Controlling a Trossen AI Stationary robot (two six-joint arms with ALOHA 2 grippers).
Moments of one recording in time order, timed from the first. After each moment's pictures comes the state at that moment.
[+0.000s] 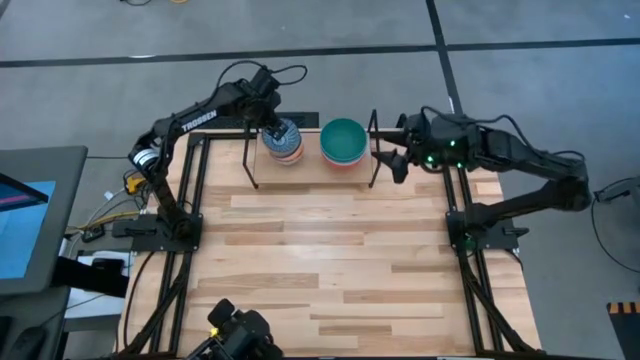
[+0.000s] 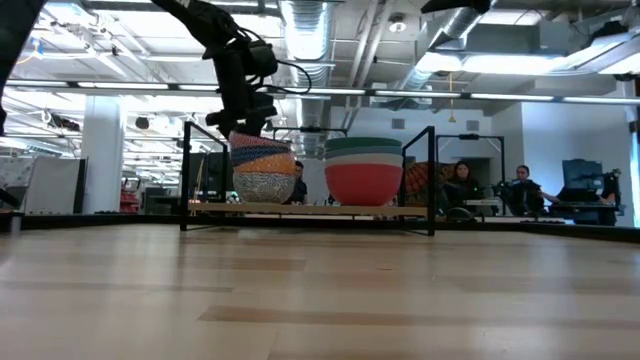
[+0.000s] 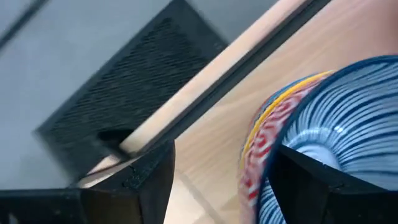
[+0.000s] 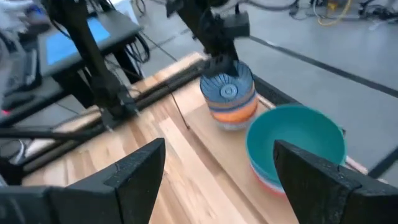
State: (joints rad) left arm 0.82 1.77 1.56 -0.83 -0.15 0.02; right arm -0.17 1.09 1.35 -0.66 0.25 0.38
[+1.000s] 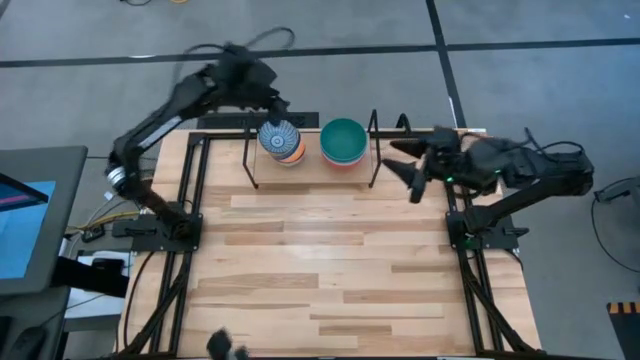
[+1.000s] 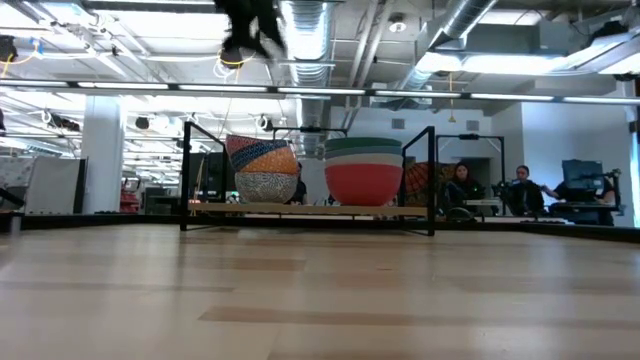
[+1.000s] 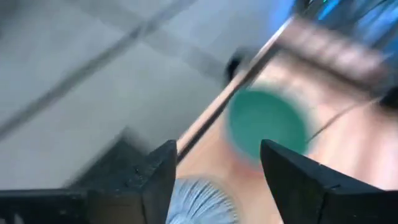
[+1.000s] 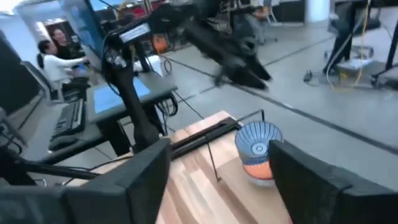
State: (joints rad) left arm 0.69 1.54 1.76 -0.78 0.02 -0.01; right arm 0.21 1.02 1.35 -0.46 0.61 0.32
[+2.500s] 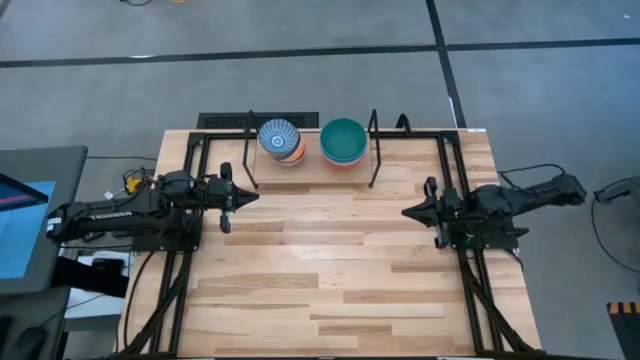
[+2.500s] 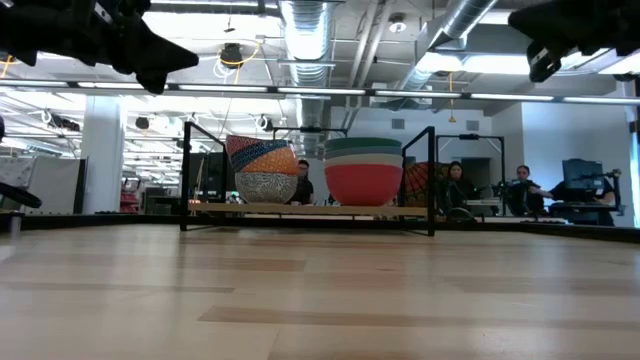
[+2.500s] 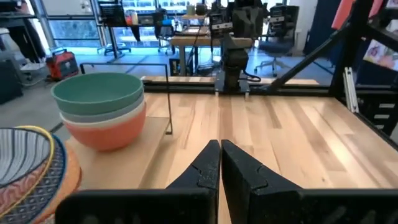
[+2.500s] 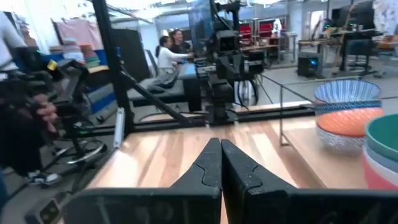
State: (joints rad) left arm 0.21 0.43 0.29 0.13 0.09 0.01; right arm 0.25 0.28 0.25 0.09 0.23 0.11
